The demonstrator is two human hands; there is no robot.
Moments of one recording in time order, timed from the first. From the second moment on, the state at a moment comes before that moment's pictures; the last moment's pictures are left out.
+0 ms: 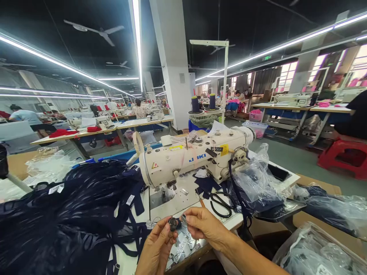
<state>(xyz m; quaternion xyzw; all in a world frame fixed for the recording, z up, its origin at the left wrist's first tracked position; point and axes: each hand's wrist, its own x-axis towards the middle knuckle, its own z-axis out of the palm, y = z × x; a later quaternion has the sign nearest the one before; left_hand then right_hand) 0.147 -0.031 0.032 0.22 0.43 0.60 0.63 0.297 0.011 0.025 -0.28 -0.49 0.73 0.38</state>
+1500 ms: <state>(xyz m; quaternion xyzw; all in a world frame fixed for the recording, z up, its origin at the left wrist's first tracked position) 0.123 -0.054 0.025 0.32 0.44 0.61 0.57 0.279 -0.001 0.039 -0.36 -0.77 0.42 0.33</state>
